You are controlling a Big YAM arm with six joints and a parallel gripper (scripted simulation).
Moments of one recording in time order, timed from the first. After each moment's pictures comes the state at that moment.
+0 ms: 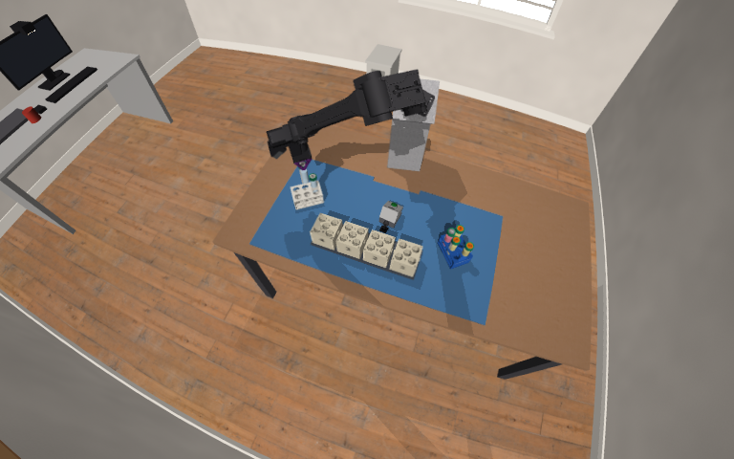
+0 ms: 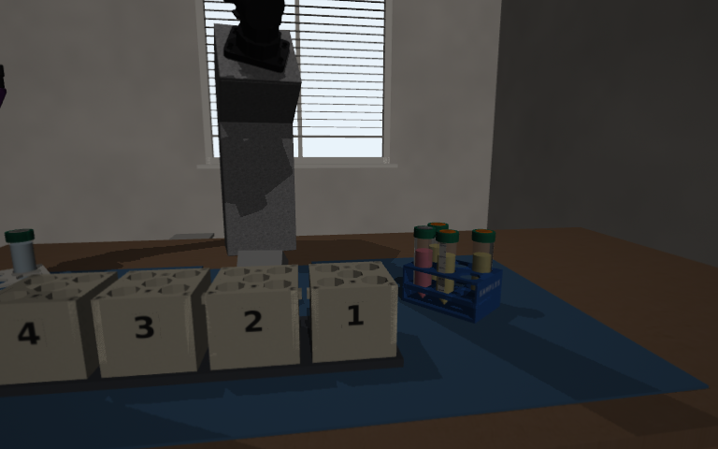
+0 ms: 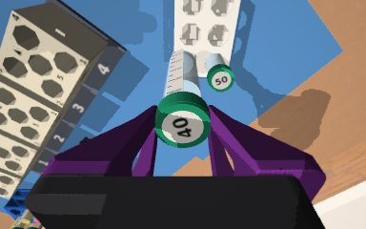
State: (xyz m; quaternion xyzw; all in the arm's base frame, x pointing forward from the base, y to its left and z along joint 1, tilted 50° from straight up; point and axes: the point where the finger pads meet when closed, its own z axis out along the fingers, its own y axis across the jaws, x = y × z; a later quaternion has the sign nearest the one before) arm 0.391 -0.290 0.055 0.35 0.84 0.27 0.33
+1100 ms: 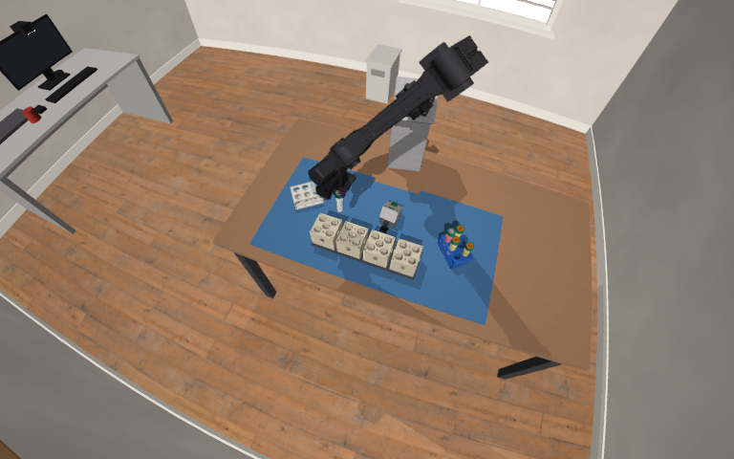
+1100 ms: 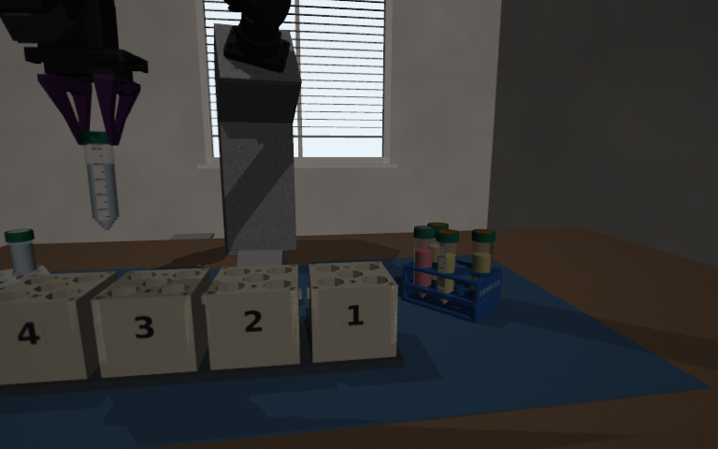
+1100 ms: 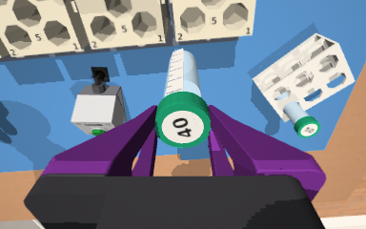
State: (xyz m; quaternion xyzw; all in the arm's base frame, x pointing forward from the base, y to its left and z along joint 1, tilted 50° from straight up) arm 0.410 -0.113 0.147 0.00 0.91 0.13 0.41
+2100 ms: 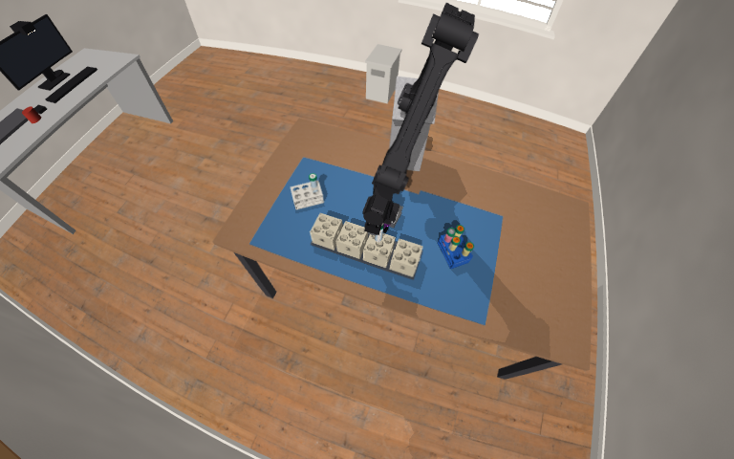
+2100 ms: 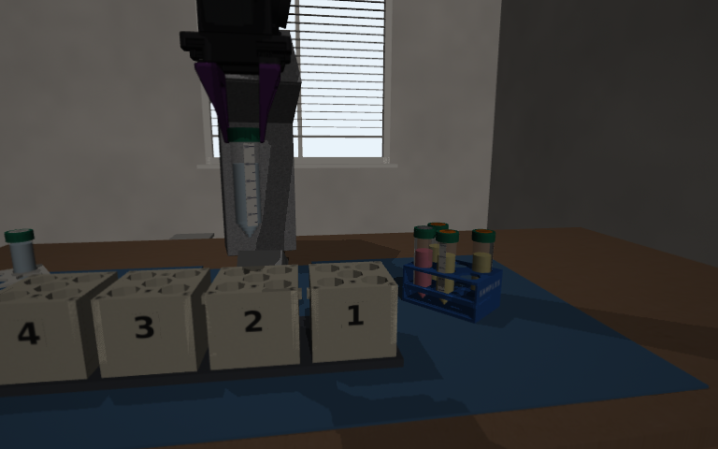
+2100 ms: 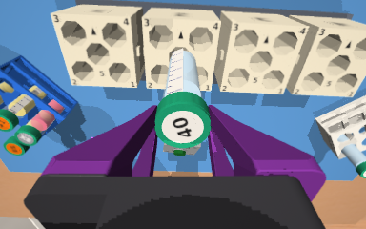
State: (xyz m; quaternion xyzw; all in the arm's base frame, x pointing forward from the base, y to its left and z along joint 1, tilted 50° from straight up) arm 0.426 0.054 0.231 -0.06 0.90 0.11 0.42
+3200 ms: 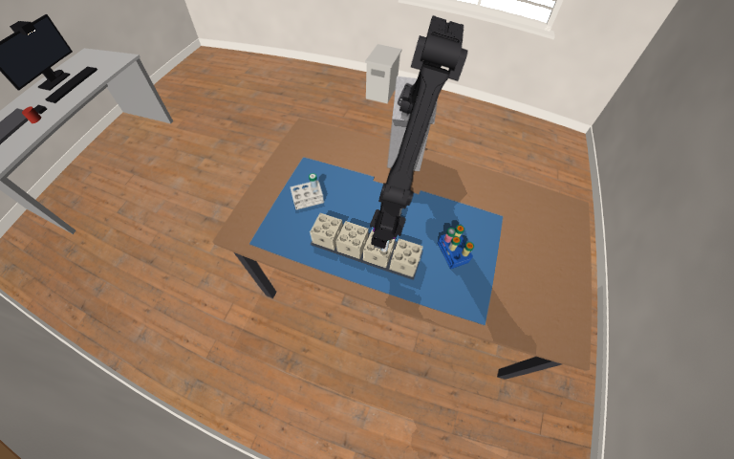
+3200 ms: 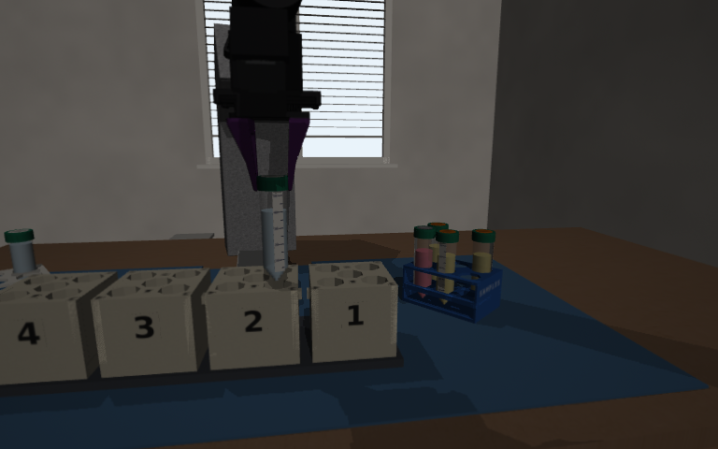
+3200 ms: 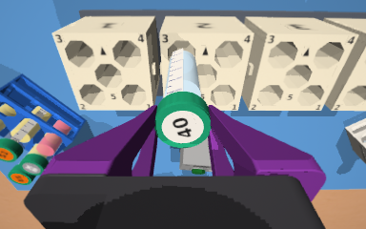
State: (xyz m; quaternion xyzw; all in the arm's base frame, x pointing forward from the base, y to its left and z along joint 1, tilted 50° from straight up) arm 0.462 0.093 0.209 -0.04 0.91 0.11 0.41
